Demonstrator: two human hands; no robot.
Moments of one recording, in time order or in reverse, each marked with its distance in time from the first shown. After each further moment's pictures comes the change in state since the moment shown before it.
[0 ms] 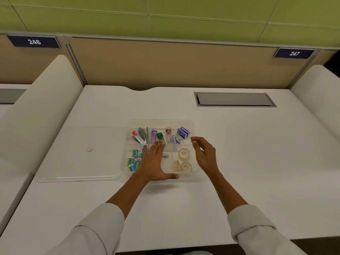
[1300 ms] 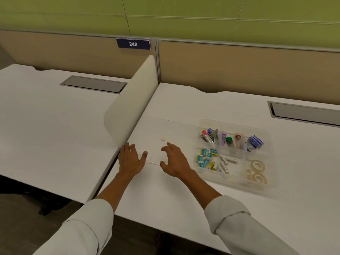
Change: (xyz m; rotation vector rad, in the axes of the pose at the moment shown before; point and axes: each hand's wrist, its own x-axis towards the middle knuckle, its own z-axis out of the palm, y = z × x) left_hand -0.175 -0.249 -0.046 -0.098 0.330 -0.758; right_hand -0.100 -0.099 0.291 -0.532 -0.750 -0.324
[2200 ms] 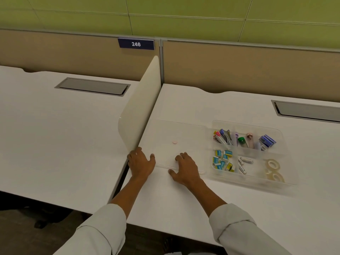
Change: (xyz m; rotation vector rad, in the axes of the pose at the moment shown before) left_hand 0.023 -0.020 0.002 -0.294 0.047 -0.151; right_hand 0.019 -0.006 0.059 -0.172 0.022 0.234
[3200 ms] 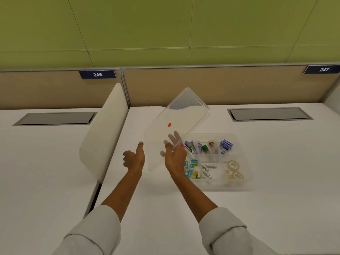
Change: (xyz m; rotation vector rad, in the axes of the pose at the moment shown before) left_hand -0.002 0.149 -0.001 -0.556 -0.164 -0.329; right_hand -0.015 -0.010 -0.130 1.278 0.684 0.115
